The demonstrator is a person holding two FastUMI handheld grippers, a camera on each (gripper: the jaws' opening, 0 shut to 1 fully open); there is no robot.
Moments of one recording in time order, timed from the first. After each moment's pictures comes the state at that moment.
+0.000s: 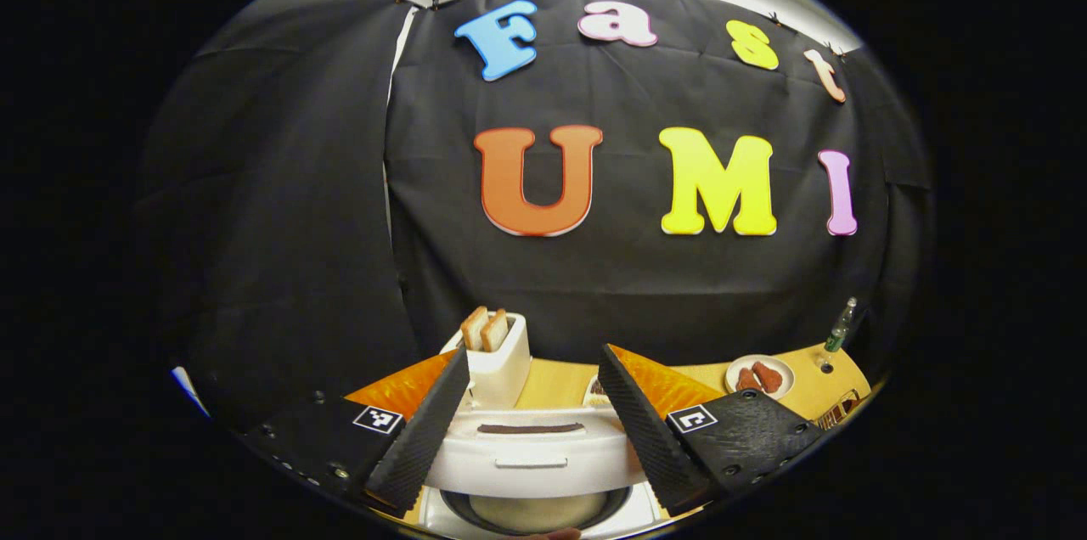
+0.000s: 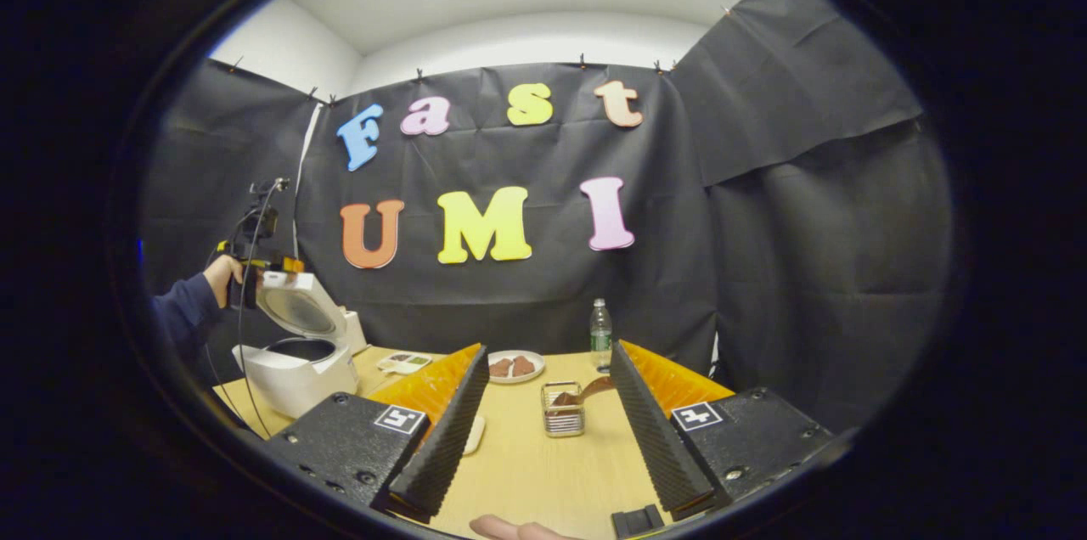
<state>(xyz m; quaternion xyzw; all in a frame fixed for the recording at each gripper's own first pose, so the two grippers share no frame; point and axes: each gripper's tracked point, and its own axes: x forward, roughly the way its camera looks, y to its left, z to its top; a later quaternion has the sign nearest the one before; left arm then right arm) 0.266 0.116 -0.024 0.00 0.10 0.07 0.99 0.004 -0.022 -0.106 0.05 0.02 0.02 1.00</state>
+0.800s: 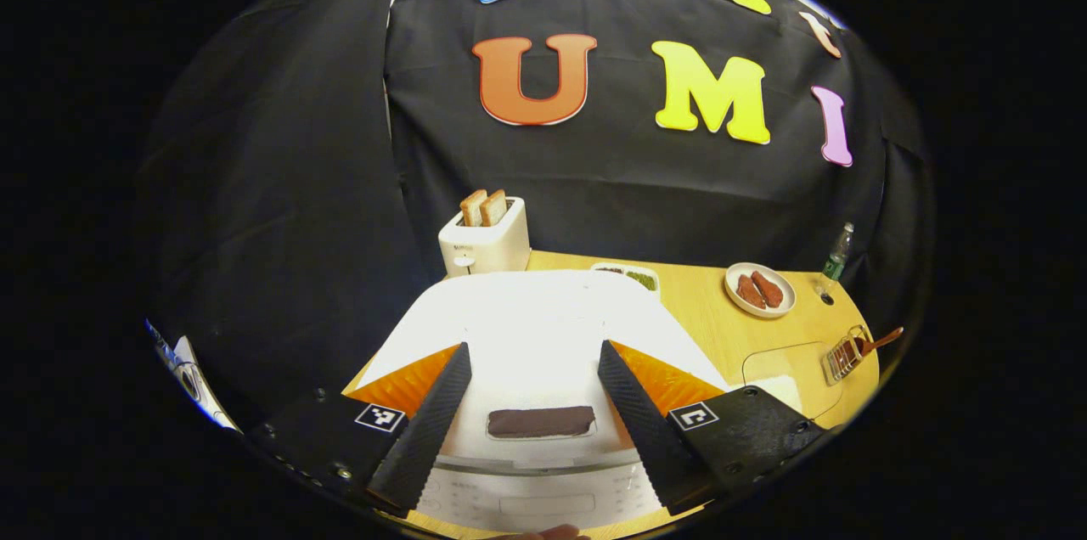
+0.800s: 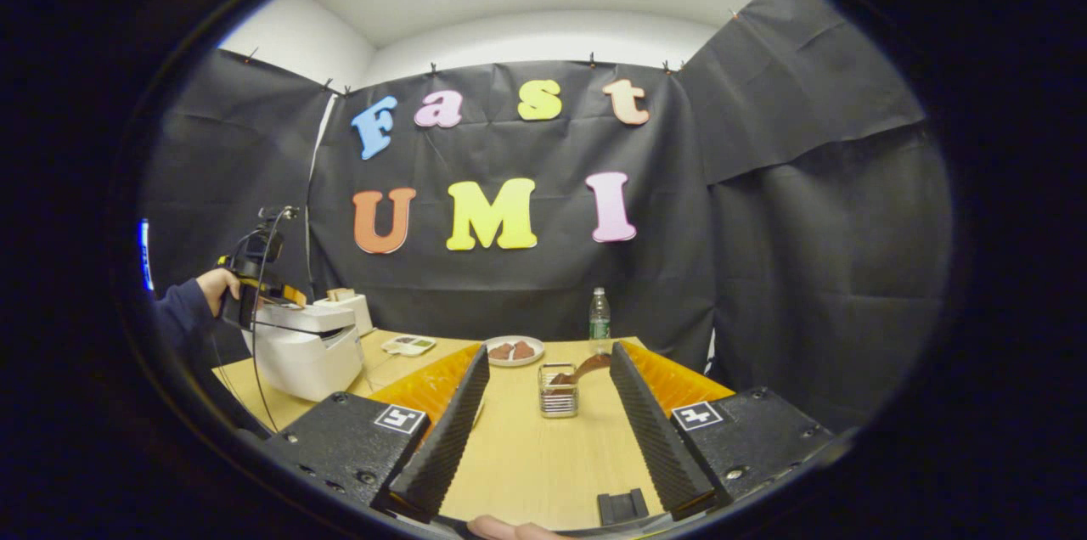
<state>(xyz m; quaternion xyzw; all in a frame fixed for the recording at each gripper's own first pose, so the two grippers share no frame) 0.189 0.099 -0.130 0.00 0.24 0.05 0.97 -0.036 -0.021 -0.111 0.01 0.01 0.03 1.00</state>
